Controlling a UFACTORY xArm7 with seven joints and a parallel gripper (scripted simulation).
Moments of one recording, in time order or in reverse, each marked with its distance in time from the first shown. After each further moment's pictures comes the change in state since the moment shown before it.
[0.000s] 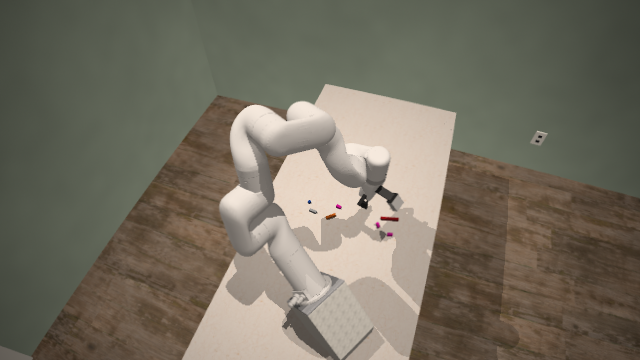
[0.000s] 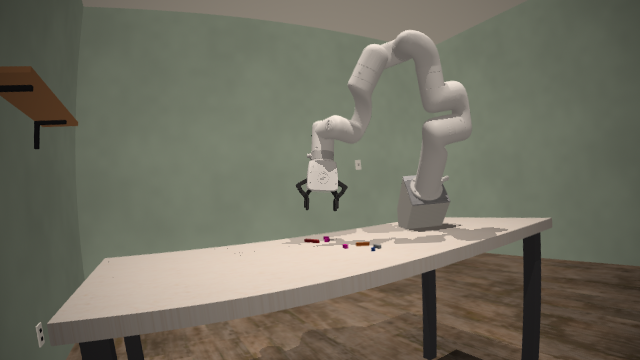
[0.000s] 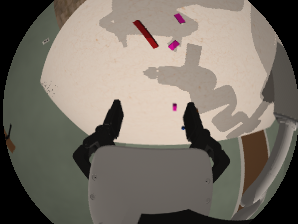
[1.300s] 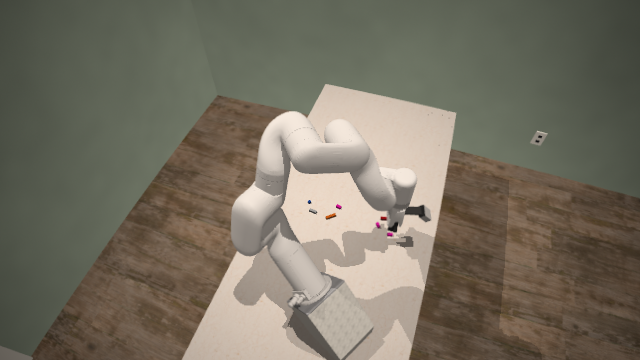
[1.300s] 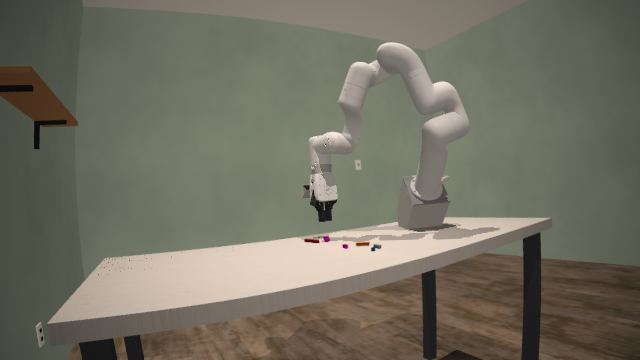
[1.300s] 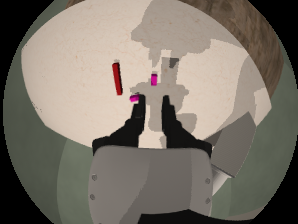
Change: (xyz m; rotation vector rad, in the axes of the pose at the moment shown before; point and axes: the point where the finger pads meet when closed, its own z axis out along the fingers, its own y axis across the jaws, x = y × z) arm 0.121 0.032 0.022 -0.141 0.039 -0.607
